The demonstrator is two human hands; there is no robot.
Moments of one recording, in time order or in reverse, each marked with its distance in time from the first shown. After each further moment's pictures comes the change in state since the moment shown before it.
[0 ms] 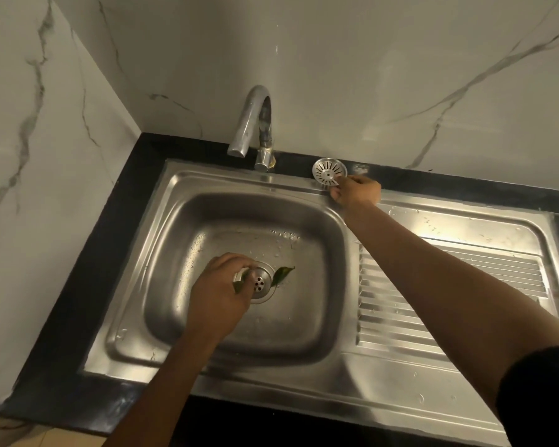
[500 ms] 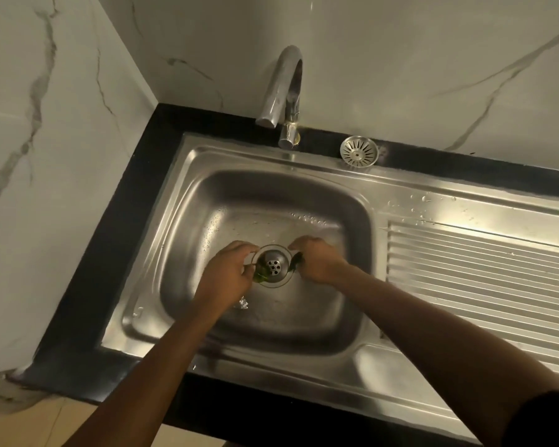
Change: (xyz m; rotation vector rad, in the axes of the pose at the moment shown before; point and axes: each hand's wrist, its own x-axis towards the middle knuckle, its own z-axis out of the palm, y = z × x) left_hand 0.021 -0.081 0.028 0.081 -0.247 -0.077; right_hand -0.088 0.137 0.012 -1.337 -0.836 -0.554
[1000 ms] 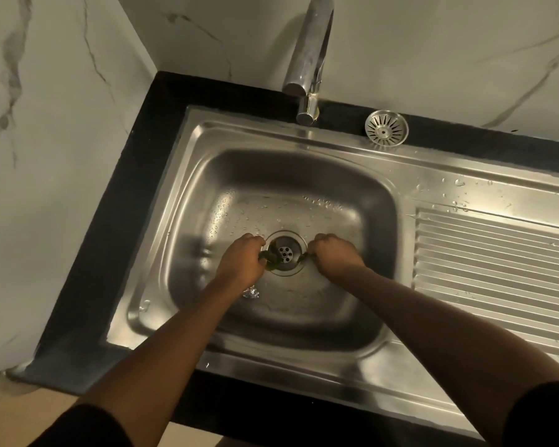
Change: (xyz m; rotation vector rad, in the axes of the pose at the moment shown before) left_hand 0.039 -0.048 0.047 0.190 -0.187 -0.103; right_hand 0.019 0.021 0.046 -0.313 0.068 -0.043
